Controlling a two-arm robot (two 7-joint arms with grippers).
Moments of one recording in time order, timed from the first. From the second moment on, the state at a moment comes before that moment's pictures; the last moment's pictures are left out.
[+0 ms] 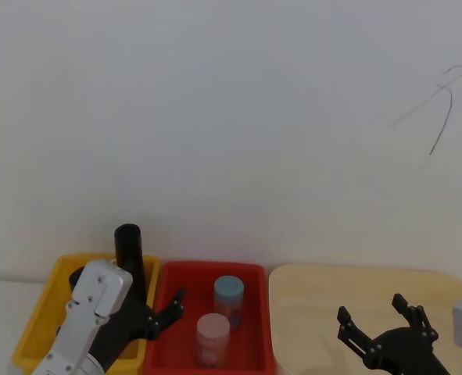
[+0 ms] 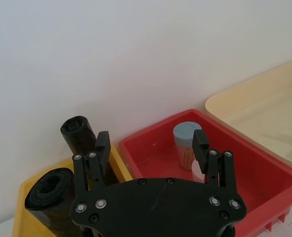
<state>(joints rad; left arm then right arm) -0.24 0.38 0.45 -1.63 -0.20 0.01 -0.01 -0.01 0.34 -0.23 -1.77 0.29 0.03 0.07</state>
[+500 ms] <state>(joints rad) -0.24 0.38 0.45 -1.63 -0.20 0.01 -0.01 -0.01 0.34 -0.23 -1.77 0.29 0.03 0.07</state>
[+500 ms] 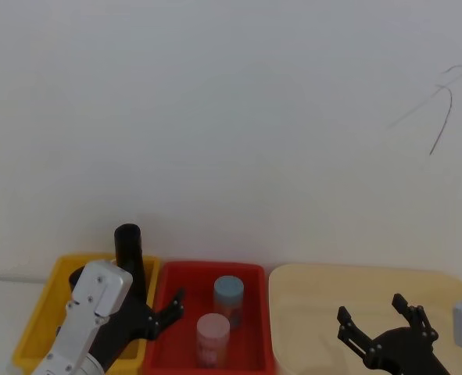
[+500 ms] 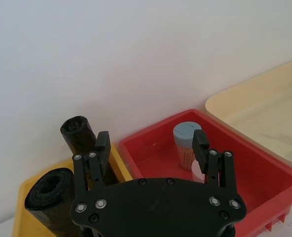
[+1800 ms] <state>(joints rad) -0.14 0.59 0.31 -1.62 -0.33 -0.01 -0.23 -0.01 0.34 -0.23 -1.77 0.29 0.03 0.07</state>
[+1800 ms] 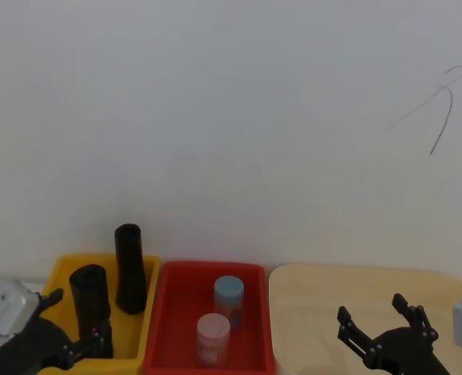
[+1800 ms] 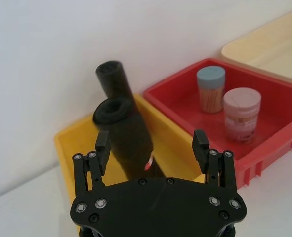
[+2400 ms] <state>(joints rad) -0.19 0.57 0.26 -1.53 -0.39 0.07 -0.27 -0.01 0.34 -0.23 -1.77 0.29 0.03 0.07</state>
